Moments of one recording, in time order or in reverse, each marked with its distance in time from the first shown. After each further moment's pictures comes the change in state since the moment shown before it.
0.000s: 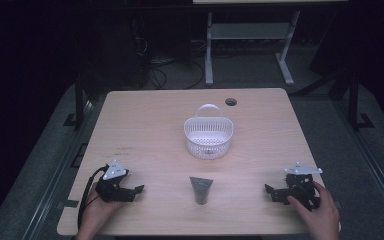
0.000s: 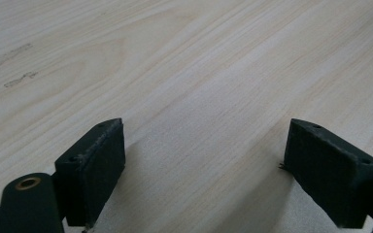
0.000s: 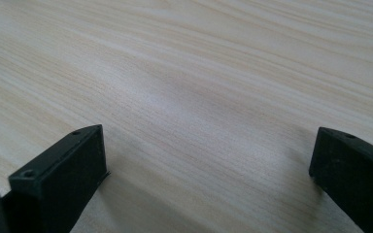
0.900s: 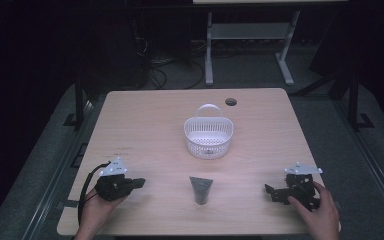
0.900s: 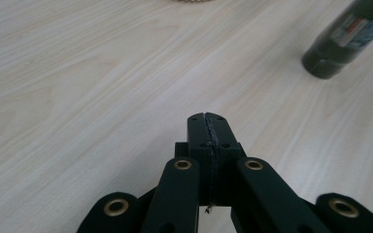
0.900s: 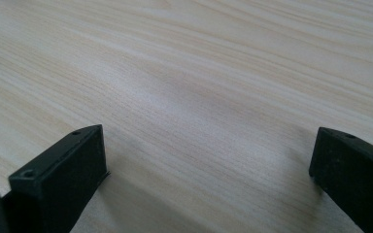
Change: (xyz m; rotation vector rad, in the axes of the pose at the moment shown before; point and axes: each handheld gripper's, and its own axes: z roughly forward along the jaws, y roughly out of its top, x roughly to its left) left arm -0.022 0.034 -0.030 -0.013 -0.205 -0.003; right arm 0.000 0.000 0.000 0.001 0.000 -0.002
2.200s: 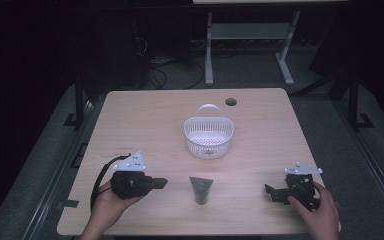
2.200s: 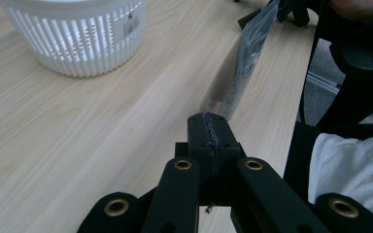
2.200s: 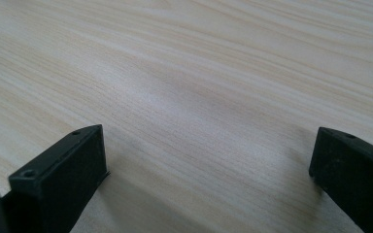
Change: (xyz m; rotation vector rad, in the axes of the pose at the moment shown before) left arm -0.057 0.068 -0.008 -0.018 -0.191 0.135; right arm 0.000 0.000 0.000 0.000 0.000 0.000
